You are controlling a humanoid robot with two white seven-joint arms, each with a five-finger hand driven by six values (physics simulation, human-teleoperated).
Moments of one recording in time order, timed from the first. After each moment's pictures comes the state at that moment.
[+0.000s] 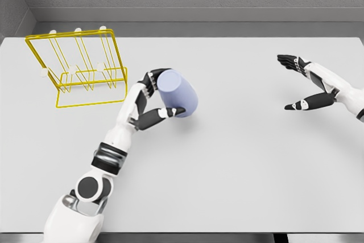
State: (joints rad) left arm 0.00 0.09 -0.35 -1.73 0.12 -0.16 -0.02; right arm -0.28 -0.66 0.15 -1.36 -0.23 -0.26 0.61
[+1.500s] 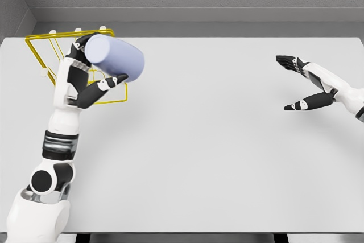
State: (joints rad) left arm -0.02 0.16 -0.13 -1.76 0.24 -0.36 -0.02; right arm -0.29 -0.67 0.17 -1.35 -0.22 -0.26 0.61
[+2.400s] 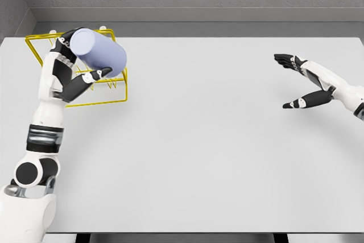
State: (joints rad) left arm -0.03 0.19 -0.06 -1.76 0.23 -0.24 -0.01; right arm -0.31 -0.67 0.20 -1.34 -0.22 -0.26 0.61
